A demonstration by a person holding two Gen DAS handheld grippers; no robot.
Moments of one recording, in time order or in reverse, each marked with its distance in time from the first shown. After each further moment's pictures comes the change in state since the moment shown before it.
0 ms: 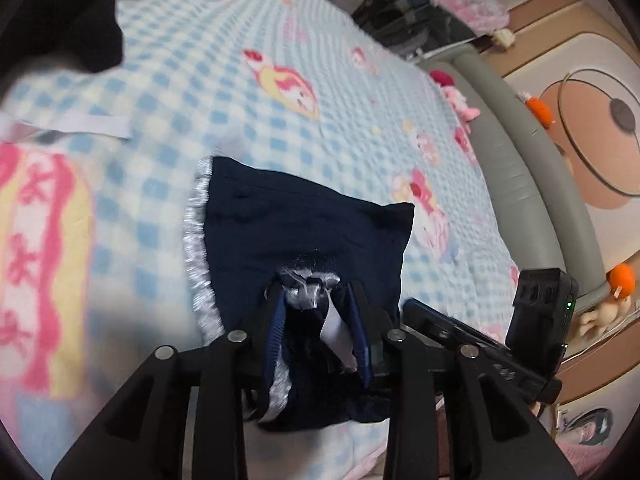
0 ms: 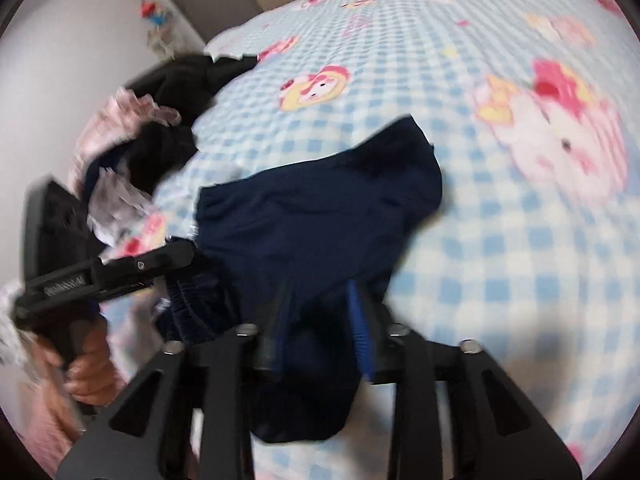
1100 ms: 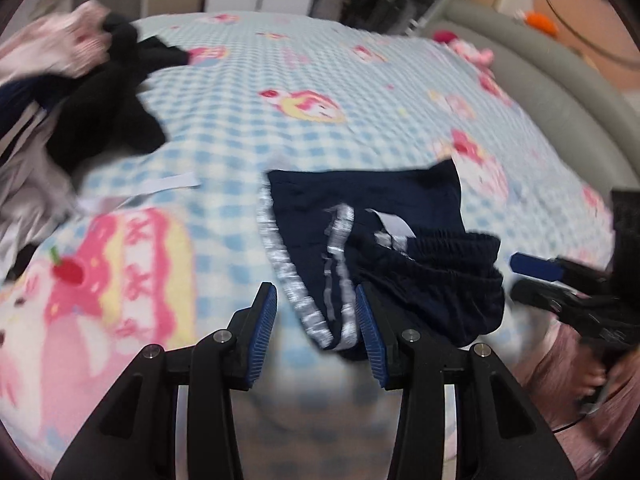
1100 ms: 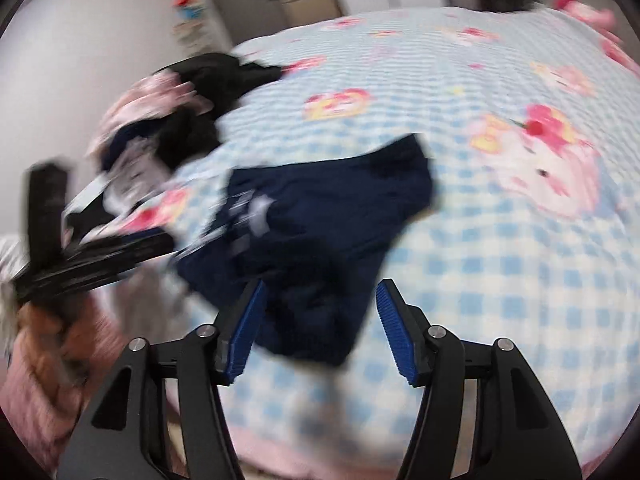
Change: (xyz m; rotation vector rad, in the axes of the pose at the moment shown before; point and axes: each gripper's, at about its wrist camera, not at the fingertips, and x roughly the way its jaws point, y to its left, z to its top) left arm -0.013 -0.029 -0.028 0.320 -0.019 0.310; right arm -0.030 0.032 -0.021 -0.248 -0.033 -0.028
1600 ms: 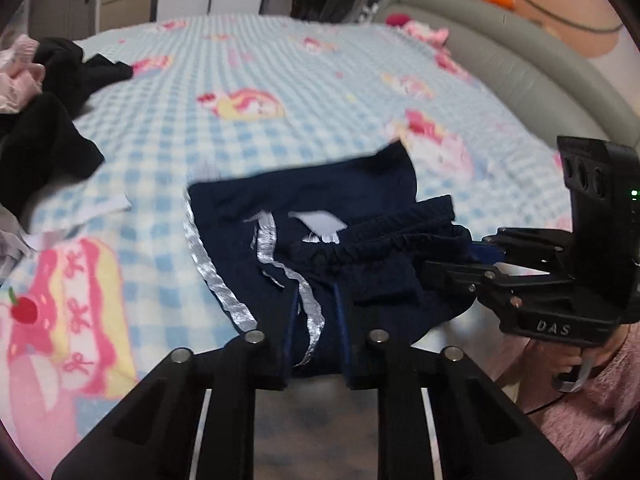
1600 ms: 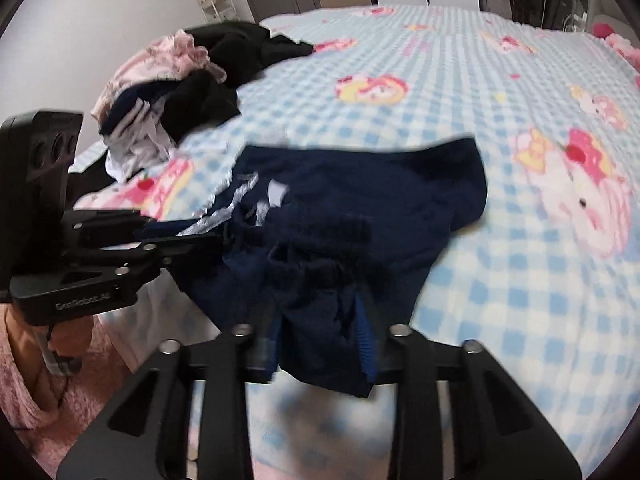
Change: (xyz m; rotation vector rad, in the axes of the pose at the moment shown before) left arm -0.005 -0.021 0.002 0.060 -0.032 -0.108; right arm 0.031 0.006 0.014 -0.072 0.033 -0.040
